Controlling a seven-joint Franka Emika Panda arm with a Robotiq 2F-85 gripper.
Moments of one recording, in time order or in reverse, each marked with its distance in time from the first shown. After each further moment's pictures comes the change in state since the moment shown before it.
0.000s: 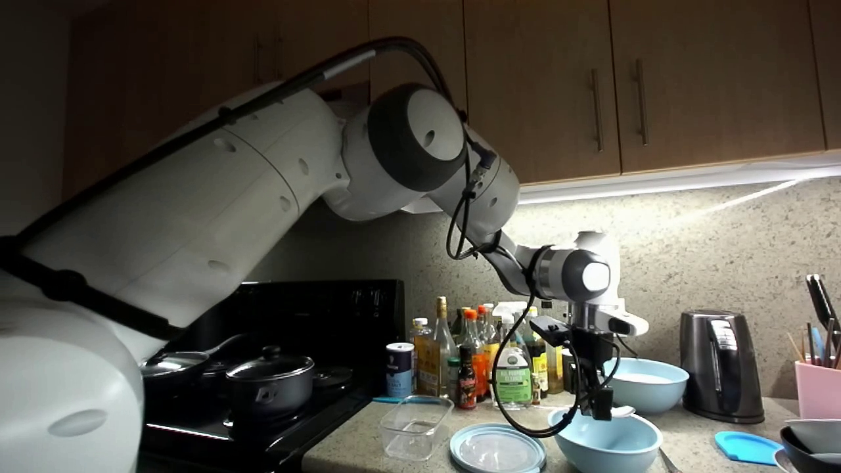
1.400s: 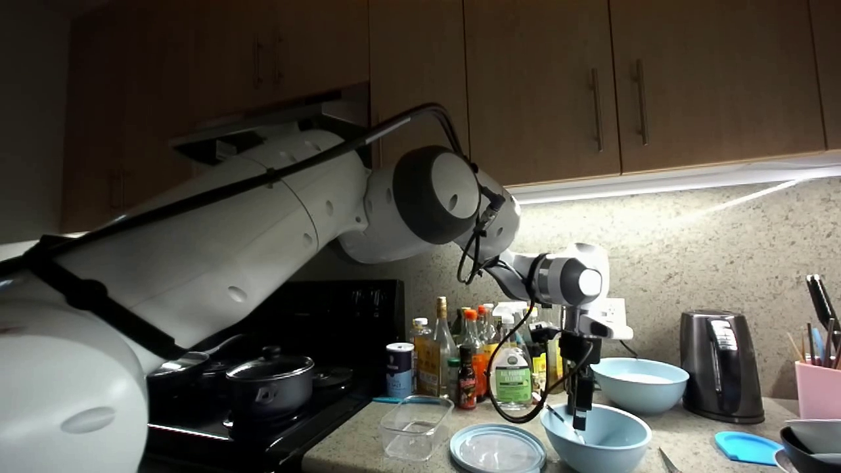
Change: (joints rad) arm 0.024 0.180 -0.003 0.286 -0.007 -0.187 0.288
